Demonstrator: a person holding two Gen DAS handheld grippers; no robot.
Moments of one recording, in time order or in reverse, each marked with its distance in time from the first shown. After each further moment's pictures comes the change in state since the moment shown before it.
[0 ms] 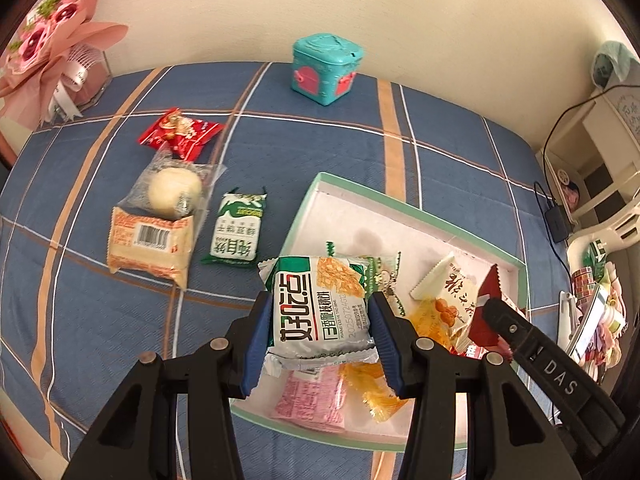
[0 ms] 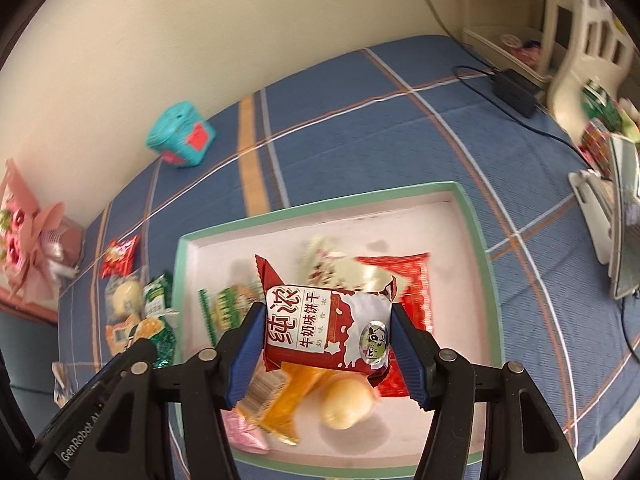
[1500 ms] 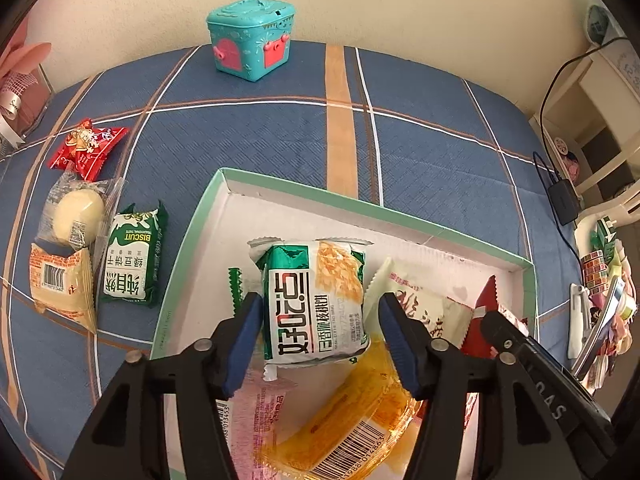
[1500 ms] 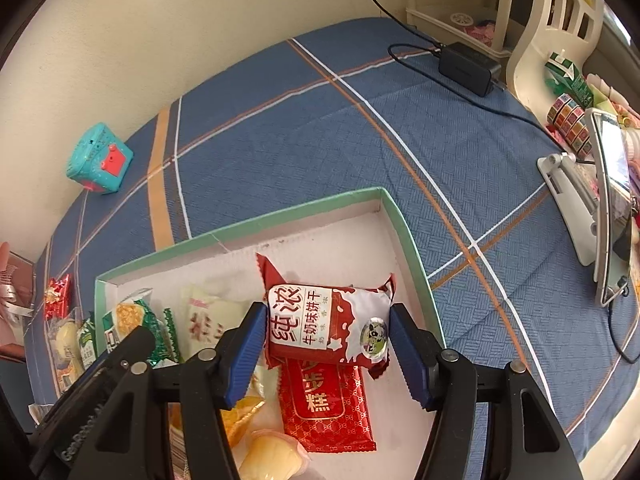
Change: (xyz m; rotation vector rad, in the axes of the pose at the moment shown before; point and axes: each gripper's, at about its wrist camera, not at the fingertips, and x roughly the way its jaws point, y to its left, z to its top) left arm 0.076 -0.059 0.019 0.089 0.050 -0.028; right arm 0.044 -0.043 0.022 0.087 0.015 -0.151
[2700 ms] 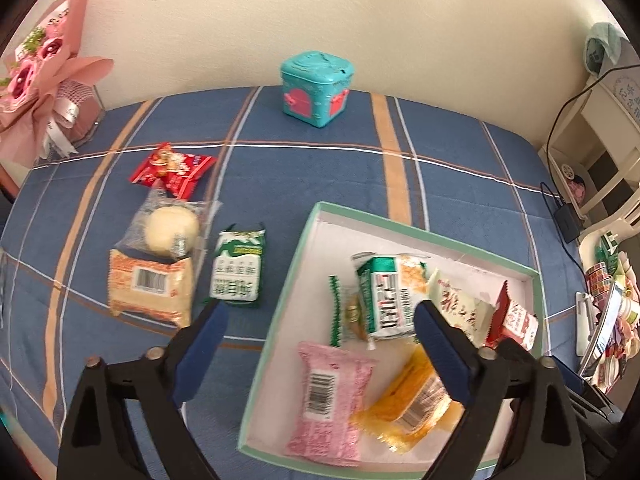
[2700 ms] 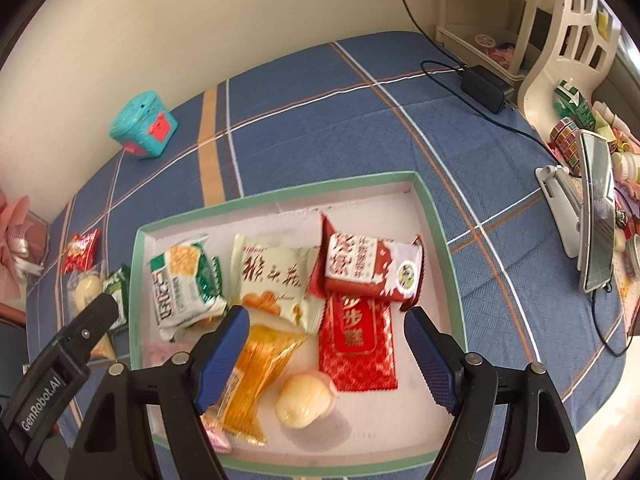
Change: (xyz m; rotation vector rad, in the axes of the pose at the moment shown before) left arm -0.067 0.055 -0.019 -0.015 -0.133 0.074; right arm -0.045 0.033 -0.035 -0.109 0.001 0.014
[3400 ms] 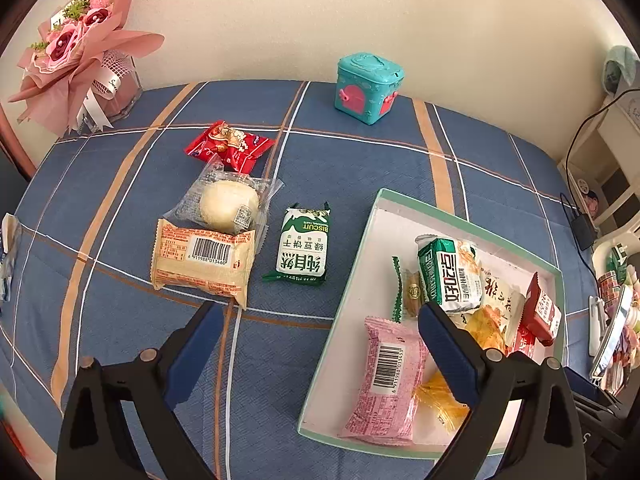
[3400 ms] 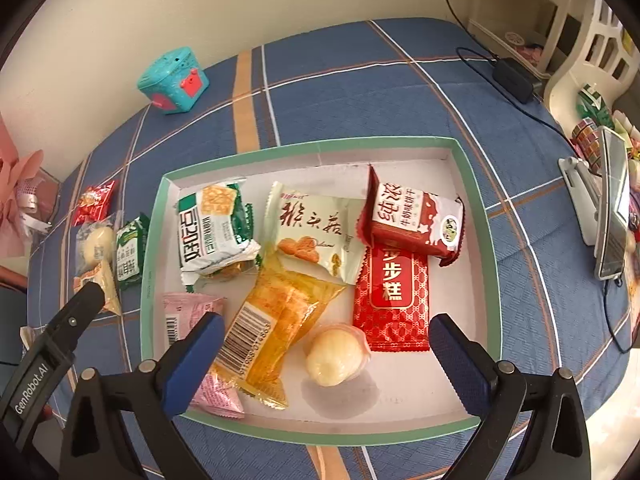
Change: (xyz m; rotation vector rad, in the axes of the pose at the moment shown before) left arm -0.012 0.046 -0.021 -0.058 -0.010 0.028; right arm 0.001 0.021 -0.023 -0.065 0.071 0.037
